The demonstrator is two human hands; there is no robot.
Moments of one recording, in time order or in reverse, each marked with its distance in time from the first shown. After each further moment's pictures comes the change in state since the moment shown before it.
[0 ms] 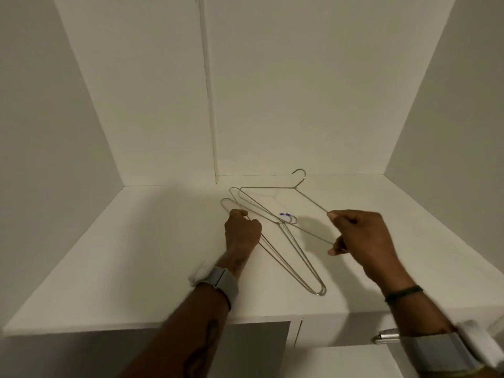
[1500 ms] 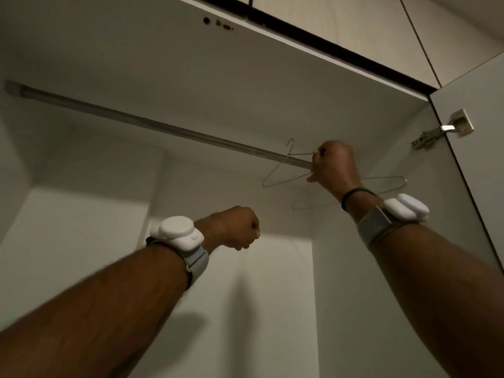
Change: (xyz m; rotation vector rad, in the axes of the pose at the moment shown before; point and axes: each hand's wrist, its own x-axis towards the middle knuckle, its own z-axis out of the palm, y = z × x) left_hand -0.099 0.587 -0.141 0.613 -0.031 1.208; right_hand 0.082 -0.571 -0.233 -0.331 0.806 -1.039
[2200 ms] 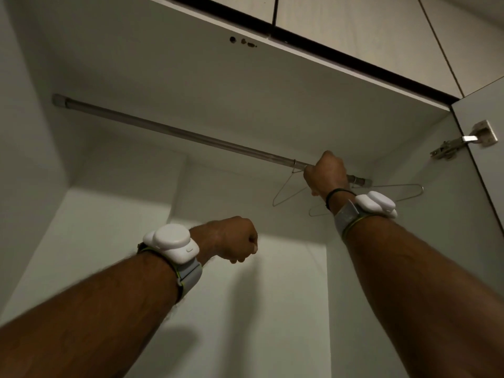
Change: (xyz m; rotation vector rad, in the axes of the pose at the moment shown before) left_hand -0.052 -0.016 -0.020 0.115 -0.076 -0.025; right_hand 0.014 -0.022 0.047 -0.087 -0.046 0.102
